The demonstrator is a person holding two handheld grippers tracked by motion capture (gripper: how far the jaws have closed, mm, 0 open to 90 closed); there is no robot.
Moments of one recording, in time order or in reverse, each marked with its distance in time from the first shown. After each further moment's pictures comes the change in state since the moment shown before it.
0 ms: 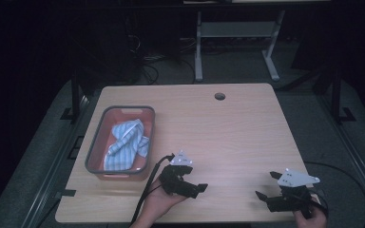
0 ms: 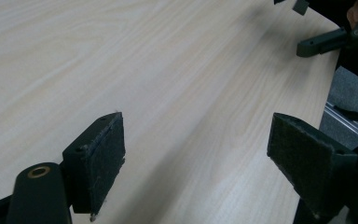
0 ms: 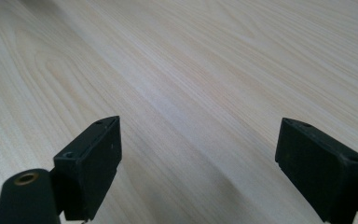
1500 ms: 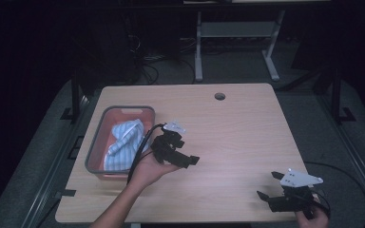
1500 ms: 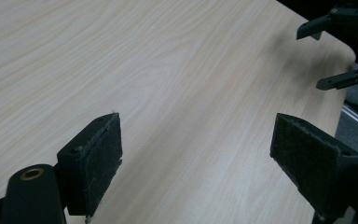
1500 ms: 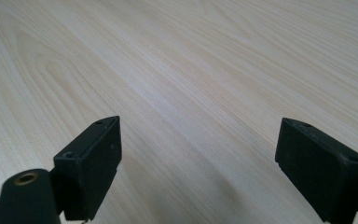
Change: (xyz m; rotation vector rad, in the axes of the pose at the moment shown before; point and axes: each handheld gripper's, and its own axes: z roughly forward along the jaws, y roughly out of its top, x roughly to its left) left arm 0.043 0.066 -0.038 0.053 0.030 0.018; right arm -0.002 -0.002 -0.004 -0.015 0.002 0.018
